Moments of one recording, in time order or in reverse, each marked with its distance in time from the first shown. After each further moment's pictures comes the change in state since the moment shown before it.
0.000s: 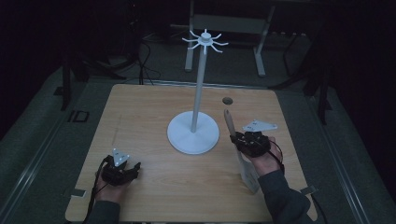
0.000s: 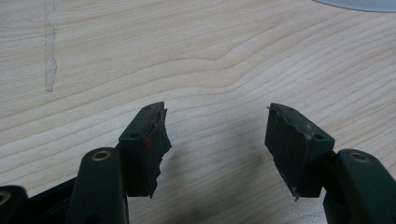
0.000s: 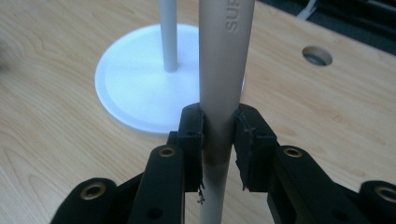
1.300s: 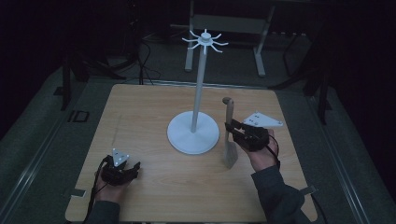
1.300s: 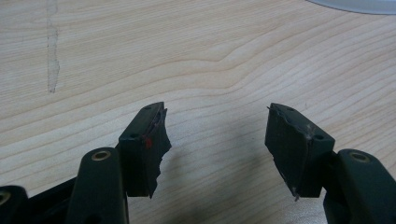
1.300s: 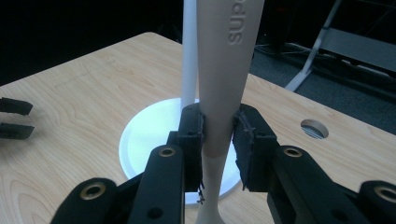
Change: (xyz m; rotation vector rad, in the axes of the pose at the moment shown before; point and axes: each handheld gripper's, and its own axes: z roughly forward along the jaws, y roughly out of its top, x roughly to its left) left arm 0.001 0.000 -0.001 -0.007 0.003 -0.003; right arm 0.012 0.030 -0.017 -0.221 0.025 -0.017
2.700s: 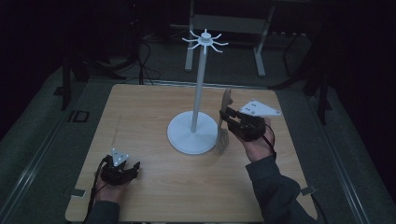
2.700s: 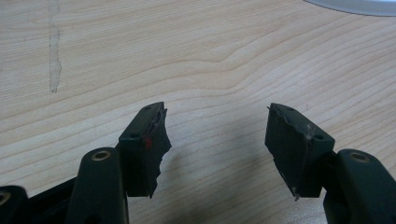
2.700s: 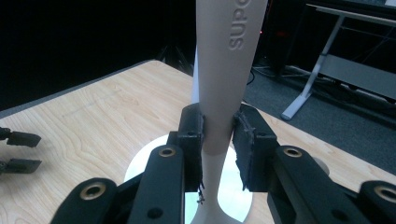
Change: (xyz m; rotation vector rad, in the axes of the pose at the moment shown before) left arm 0.001 0.000 -0.001 0.001 0.002 -0.002; right arm 0.007 0.040 0.002 -0.077 0.008 -0.023
